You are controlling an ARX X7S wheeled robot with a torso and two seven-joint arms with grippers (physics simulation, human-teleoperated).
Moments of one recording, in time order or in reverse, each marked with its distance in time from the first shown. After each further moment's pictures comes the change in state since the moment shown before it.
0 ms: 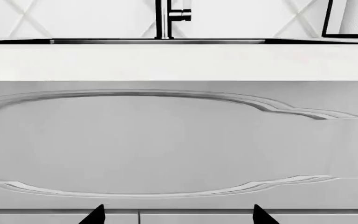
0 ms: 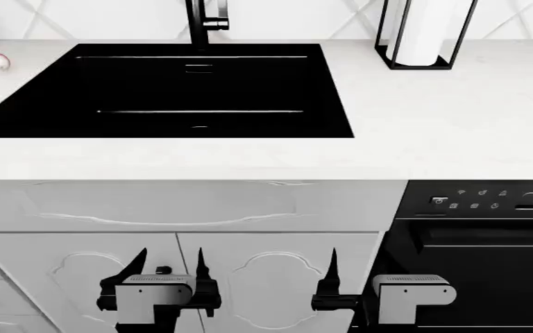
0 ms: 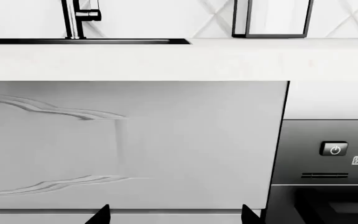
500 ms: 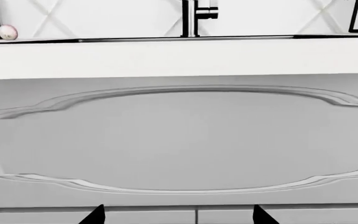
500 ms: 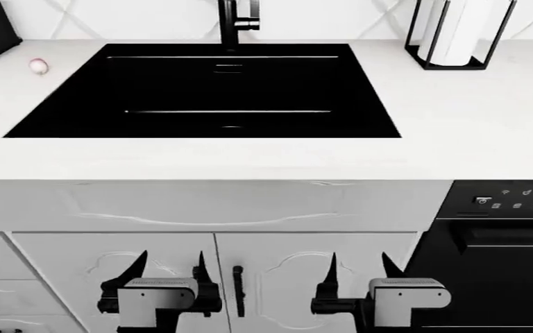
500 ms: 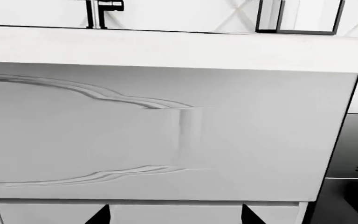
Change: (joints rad) left arm 0.007 -0.057 0.072 -0.014 -0.039 0.022 -0.071; right arm 0.002 0.054 -0.077 0.042 0.023 -0.022 0.096
